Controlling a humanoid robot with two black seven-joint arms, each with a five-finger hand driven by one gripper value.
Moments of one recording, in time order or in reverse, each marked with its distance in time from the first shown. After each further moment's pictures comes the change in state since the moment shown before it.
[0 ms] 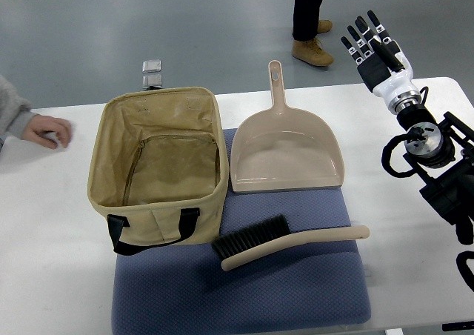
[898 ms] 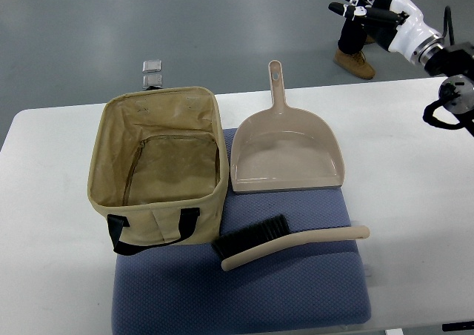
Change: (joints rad) left arm 0.000 0.000 -0.028 -0.042 0.003 -0.016 -0.002; right arm 0.255 -0.320 -0.425 0.184 -0.290 -0.020 -0.050
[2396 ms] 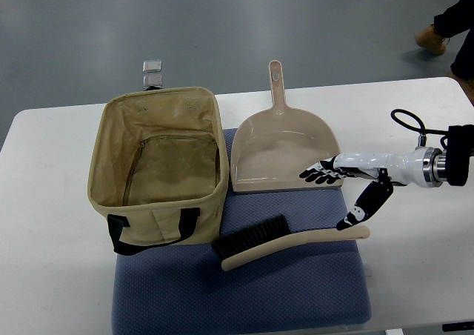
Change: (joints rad) left arm -0.008 0.000 -0.001 -0.040 0.007 0.000 0.001; right arm 0.198 -0.450 -0.806 0.842 -0.437 -0.109 -0.196
